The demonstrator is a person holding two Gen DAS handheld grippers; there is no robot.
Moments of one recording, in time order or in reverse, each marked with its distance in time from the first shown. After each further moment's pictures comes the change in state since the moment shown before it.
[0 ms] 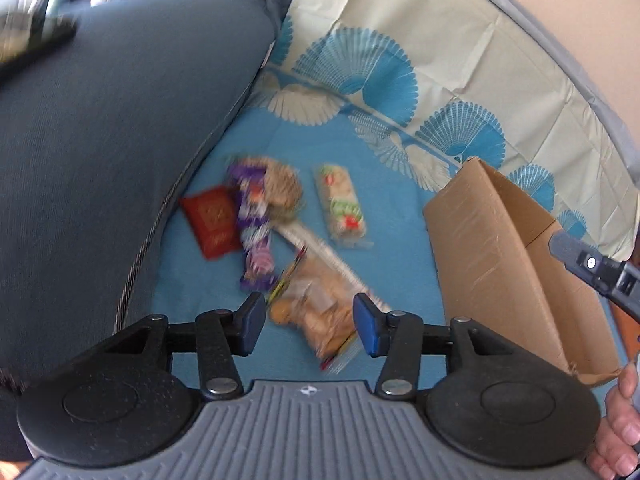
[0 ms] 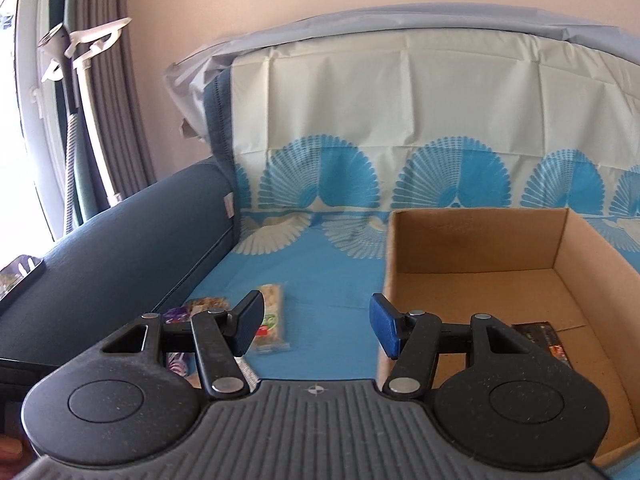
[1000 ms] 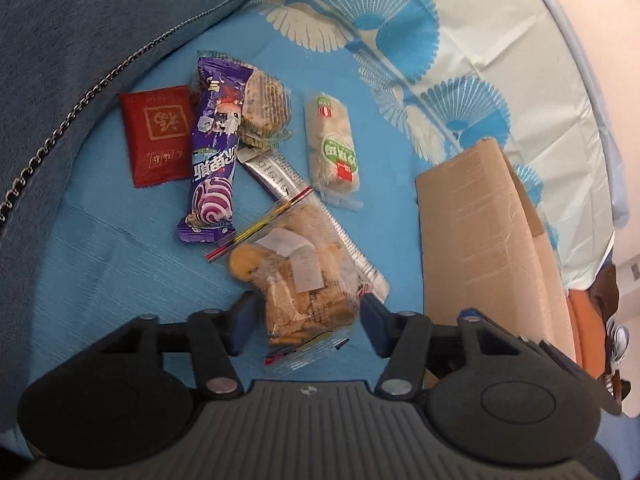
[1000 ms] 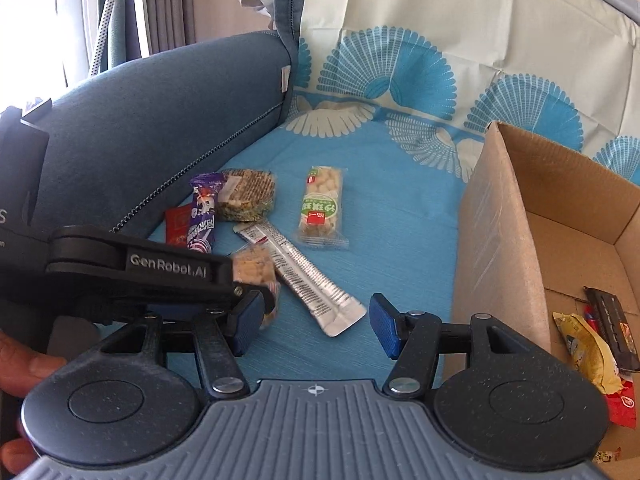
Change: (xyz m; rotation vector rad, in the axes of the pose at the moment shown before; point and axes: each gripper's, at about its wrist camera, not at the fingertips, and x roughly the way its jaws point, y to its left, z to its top) left arm 0.080 0.001 0.009 -0.160 0.187 -0.140; right arm 0.066 0.056 -0.035 -0.205 0.292 0.021
